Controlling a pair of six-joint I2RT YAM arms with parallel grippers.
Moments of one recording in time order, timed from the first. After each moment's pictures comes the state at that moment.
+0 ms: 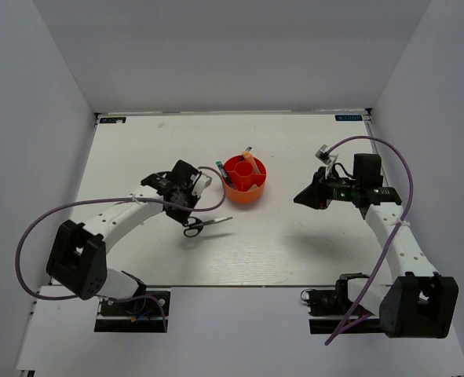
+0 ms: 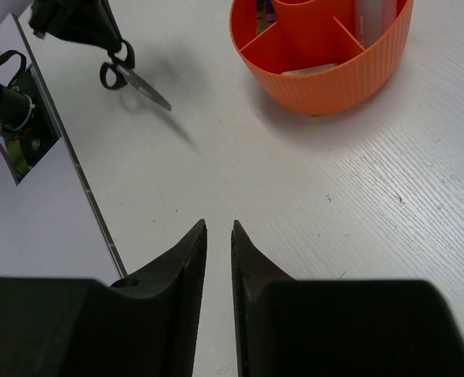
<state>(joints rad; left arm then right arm) -0.53 1.44 0.94 -0.78 0.02 0.01 0.04 1.11 0.84 -0.52 -1.01 -0.27</state>
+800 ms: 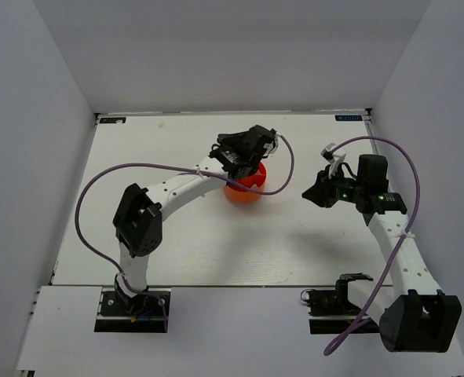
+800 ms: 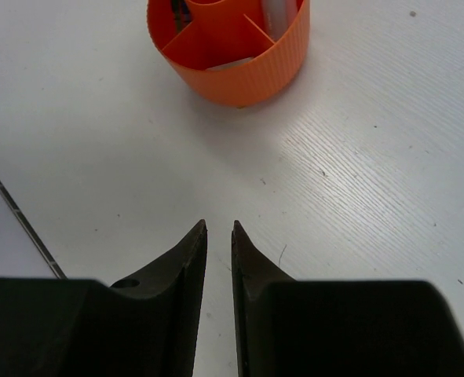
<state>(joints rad) -0.86 1.92 1.73 -0.48 -0.89 0.85 0.04 1.02 0.84 -0.52 -0.80 -0.26</state>
